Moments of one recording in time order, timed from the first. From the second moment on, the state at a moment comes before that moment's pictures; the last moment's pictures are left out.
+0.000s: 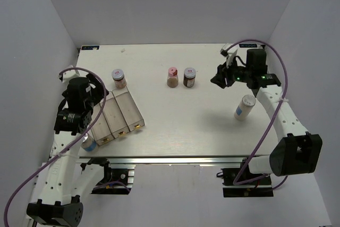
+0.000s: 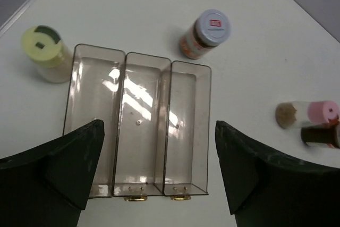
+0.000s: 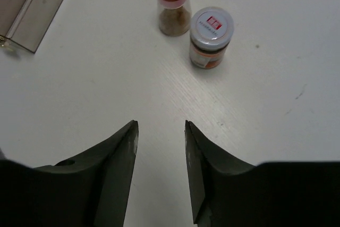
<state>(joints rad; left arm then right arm) -0.10 0.84 1.04 -0.69 -0.34 -0.55 0.13 1.35 1.22 -0.47 -0.70 -0.39</state>
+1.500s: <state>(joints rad) 0.48 1.53 1.09 -0.57 -0.18 -0.52 0.24 1.46 1.11 -0.40 -0.64 -0.30</state>
